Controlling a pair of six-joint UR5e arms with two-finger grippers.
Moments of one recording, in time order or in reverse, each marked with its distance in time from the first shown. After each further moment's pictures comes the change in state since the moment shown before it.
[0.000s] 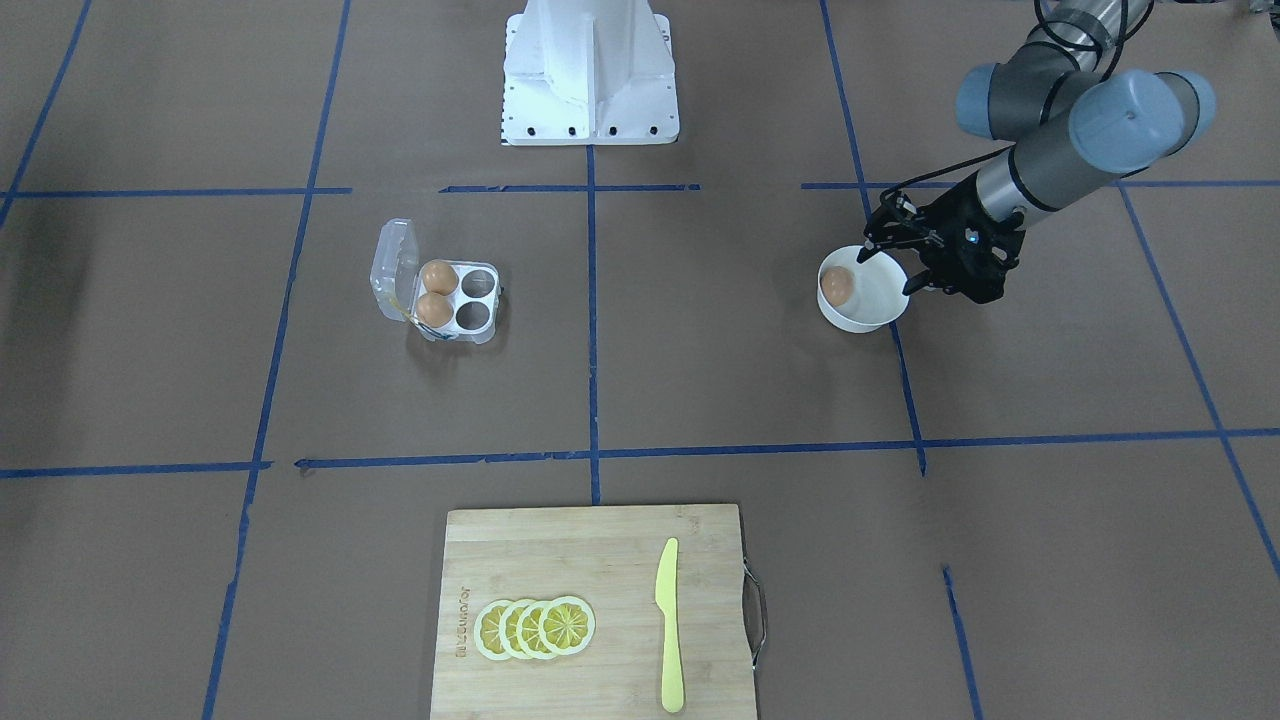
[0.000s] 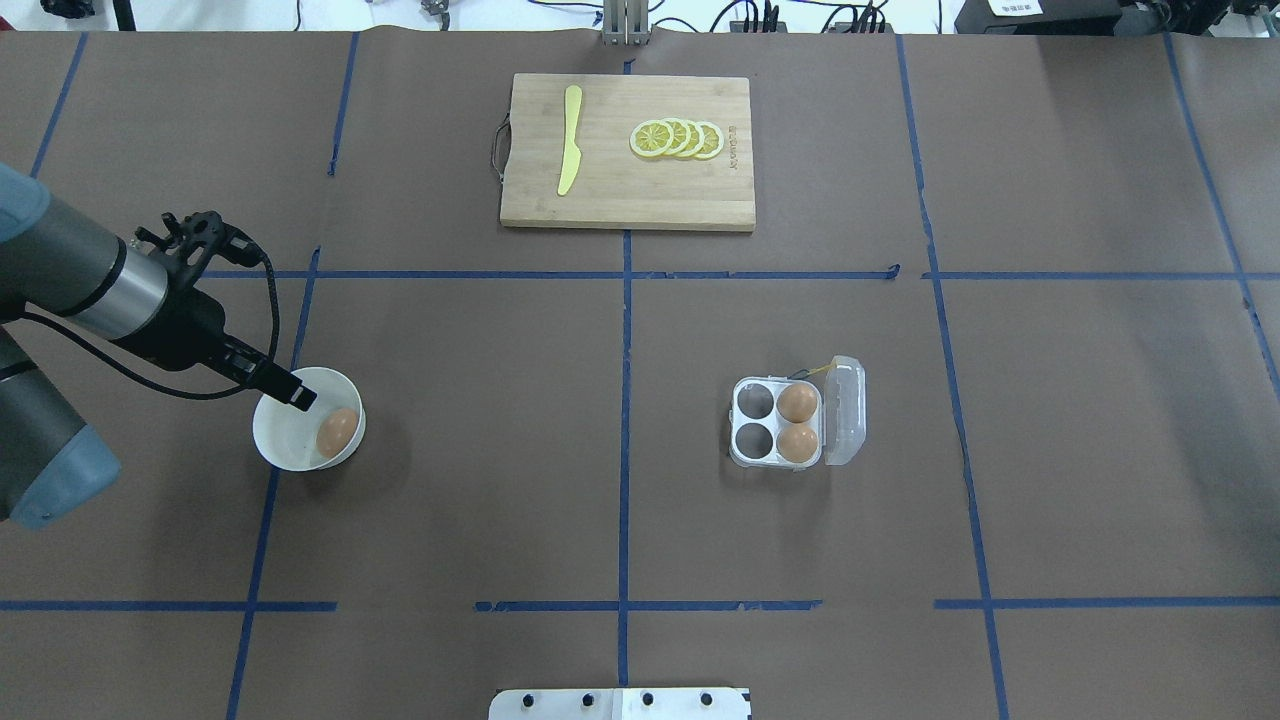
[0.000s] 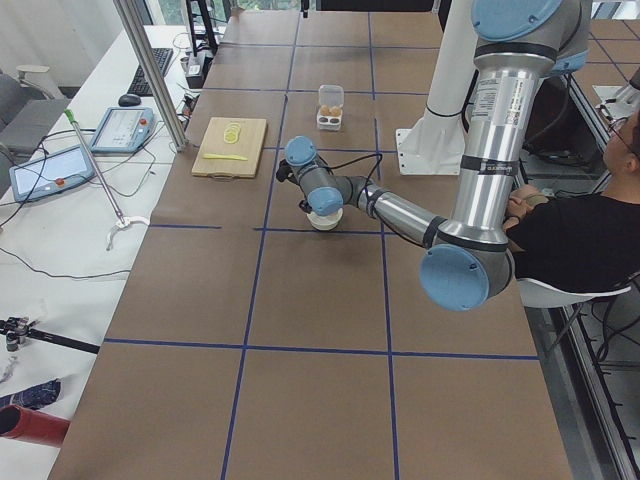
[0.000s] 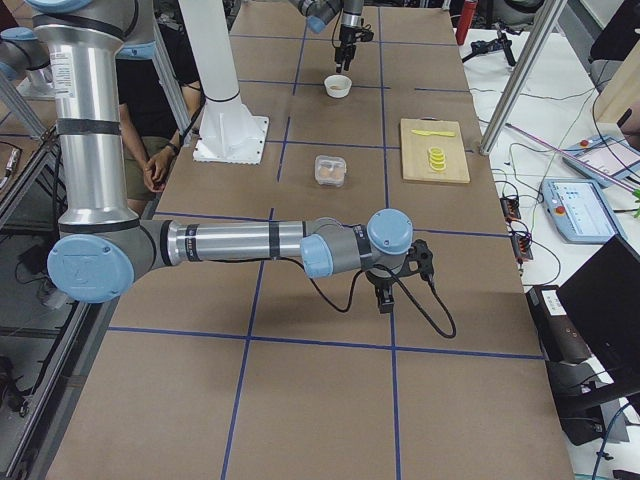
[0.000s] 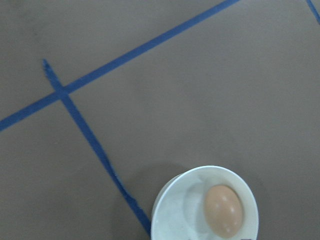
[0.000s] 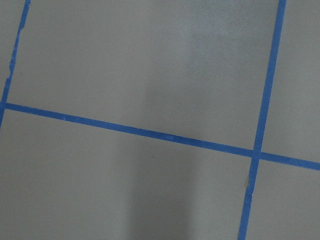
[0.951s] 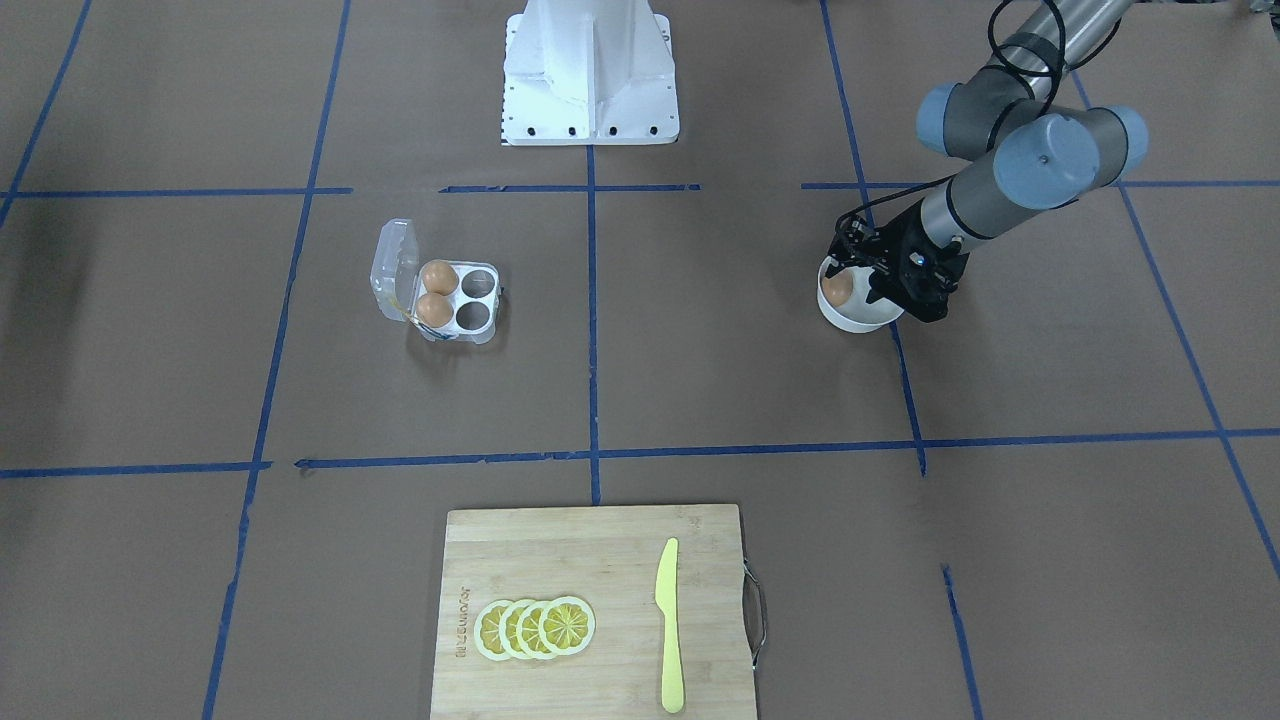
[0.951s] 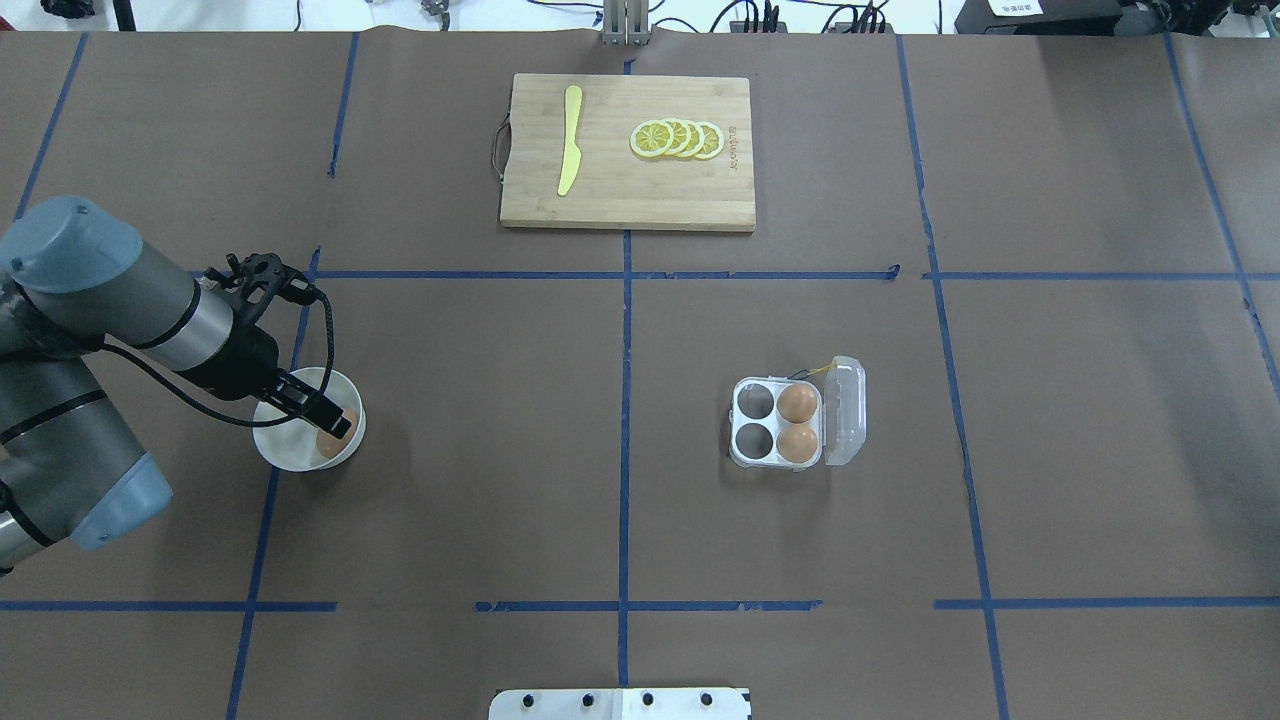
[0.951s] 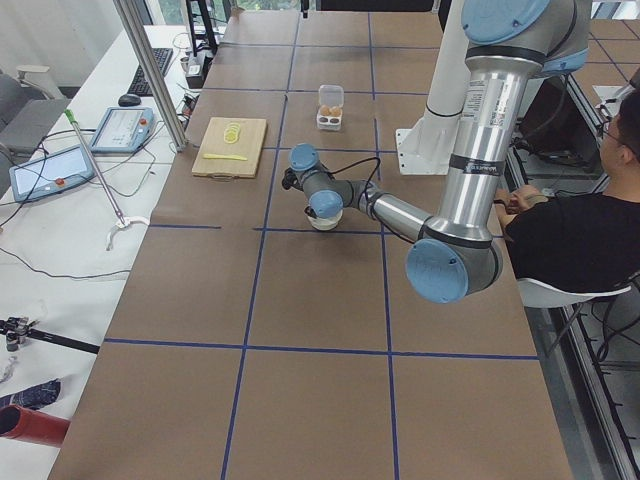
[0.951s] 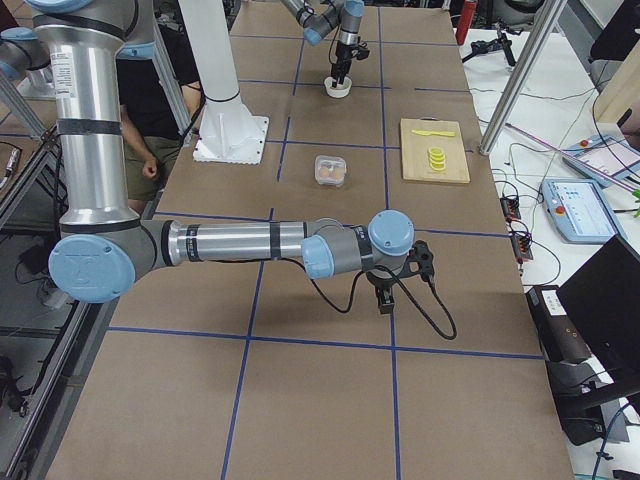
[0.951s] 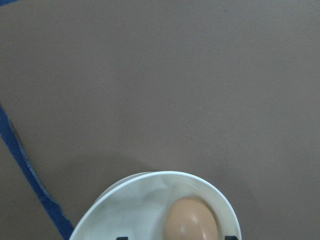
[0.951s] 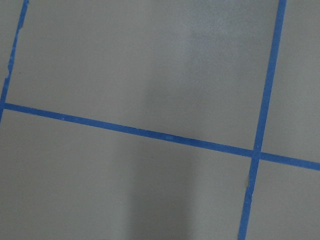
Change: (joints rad) left arm 0.078 -0.040 0.076 -0.002 0.050 -0.017; right arm -0.001 0.004 -0.008 -0.001 0.001 -0.001
